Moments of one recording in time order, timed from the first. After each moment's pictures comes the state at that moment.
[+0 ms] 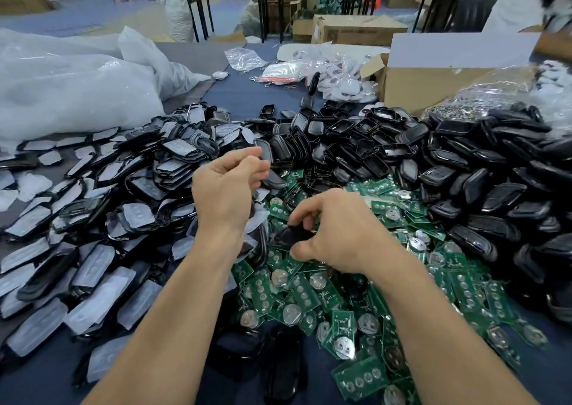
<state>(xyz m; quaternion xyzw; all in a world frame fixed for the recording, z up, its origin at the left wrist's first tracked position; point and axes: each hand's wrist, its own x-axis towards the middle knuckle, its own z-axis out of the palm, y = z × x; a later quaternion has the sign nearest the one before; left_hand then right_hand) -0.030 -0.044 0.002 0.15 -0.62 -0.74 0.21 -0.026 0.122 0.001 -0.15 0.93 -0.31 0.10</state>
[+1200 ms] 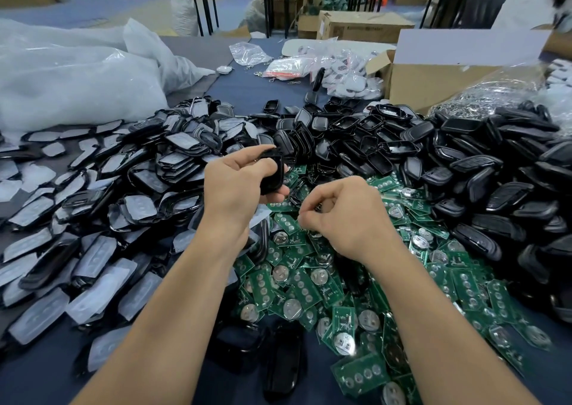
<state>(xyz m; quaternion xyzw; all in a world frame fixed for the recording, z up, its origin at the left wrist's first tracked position) -0.028 -0.041 0.001 0.13 -0.63 -0.75 0.14 -0.028 0.125 -0.004 -0.10 0.90 -0.42 0.04</state>
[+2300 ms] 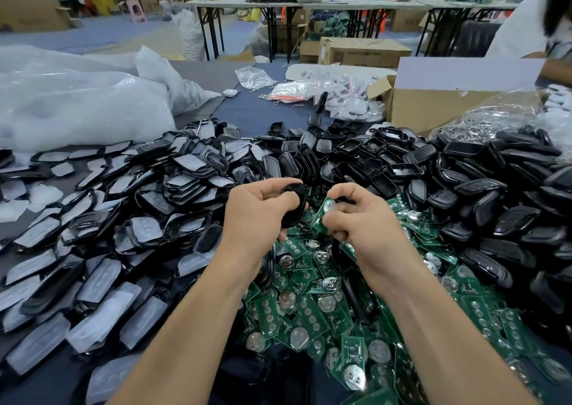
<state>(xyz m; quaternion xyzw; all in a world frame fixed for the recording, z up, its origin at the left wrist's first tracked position) -0.022 -0.032 0.002 0.11 -0.70 -0.70 0.10 -0.033 0.127 -0.005 -0.01 0.68 -0.73 0.09</state>
